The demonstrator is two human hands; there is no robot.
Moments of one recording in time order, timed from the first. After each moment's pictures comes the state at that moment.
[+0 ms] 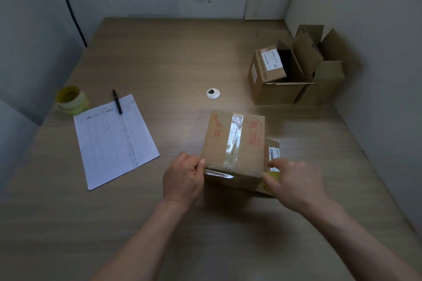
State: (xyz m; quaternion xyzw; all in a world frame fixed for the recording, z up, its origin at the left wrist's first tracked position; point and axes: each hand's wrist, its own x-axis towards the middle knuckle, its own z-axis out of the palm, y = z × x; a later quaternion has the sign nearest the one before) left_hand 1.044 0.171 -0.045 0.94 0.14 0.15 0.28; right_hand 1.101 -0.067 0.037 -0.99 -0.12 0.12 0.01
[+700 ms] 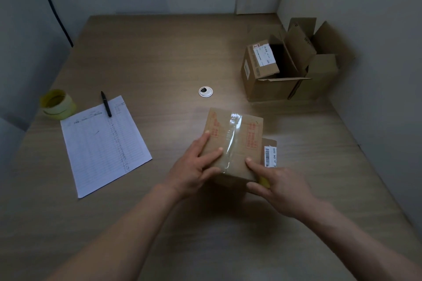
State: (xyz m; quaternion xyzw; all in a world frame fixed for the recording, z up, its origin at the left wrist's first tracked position) left_hand 1.083 0.184 -0.064 0.94 -0.11 -0.01 0.34; right_hand 1.108 -0.079 -0.002 -0.95 -0.24 0.17 0.06
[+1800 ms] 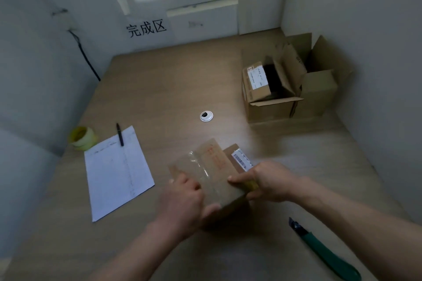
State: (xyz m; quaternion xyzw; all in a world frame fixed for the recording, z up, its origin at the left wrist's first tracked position) left_hand 1.072 0.130 0.018 1.00 -0.07 0.01 -0.01; right_hand 1.216 -0.091 0.004 -0.85 -0.48 0.20 0.06
